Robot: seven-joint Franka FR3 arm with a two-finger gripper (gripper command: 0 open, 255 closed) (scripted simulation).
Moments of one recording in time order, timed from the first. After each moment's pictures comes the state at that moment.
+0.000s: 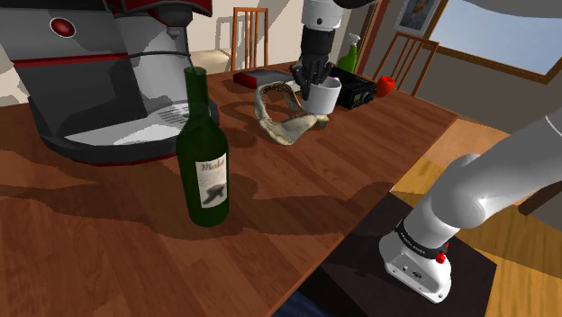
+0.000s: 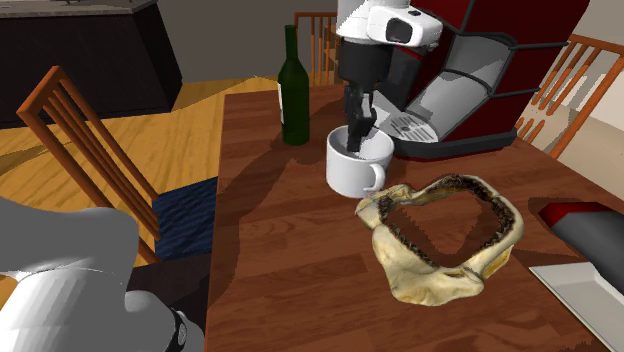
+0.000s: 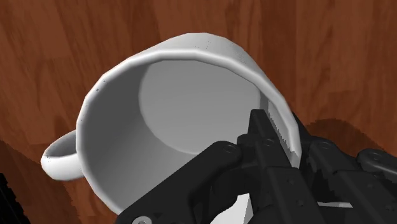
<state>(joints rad) 0.02 -0.33 0.26 -2.02 0.05 1.67 0.44</state>
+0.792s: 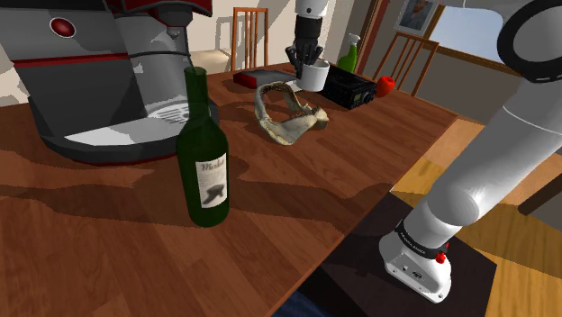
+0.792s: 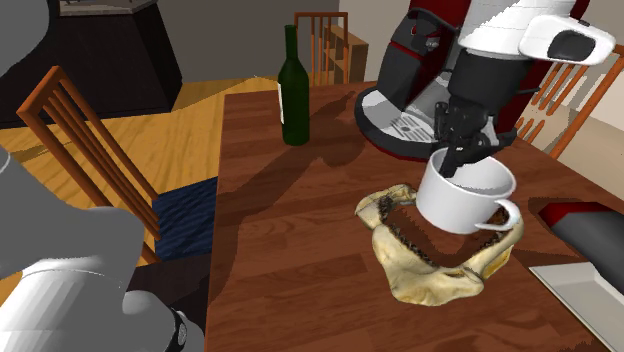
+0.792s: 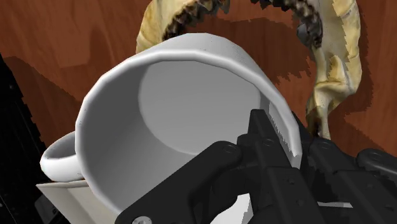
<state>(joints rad) -0.07 -0.02 0.15 -1.70 -0.04 1.65 0.27</state>
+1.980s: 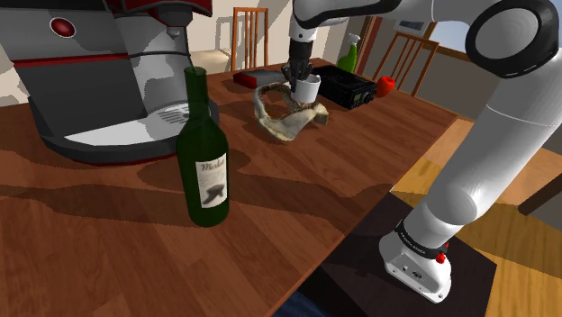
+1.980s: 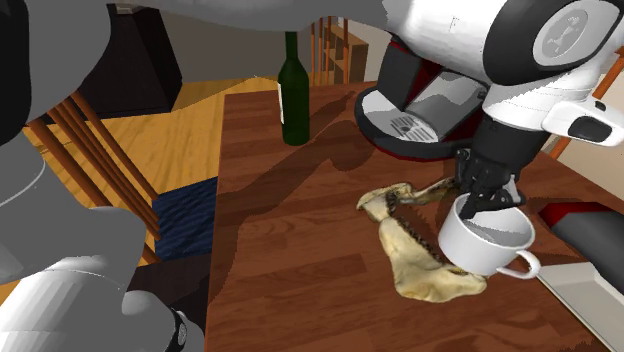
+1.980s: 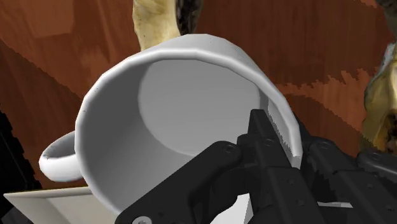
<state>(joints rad) -0.10 0.11 0.13 -1.73 -0.06 1.81 0.22</state>
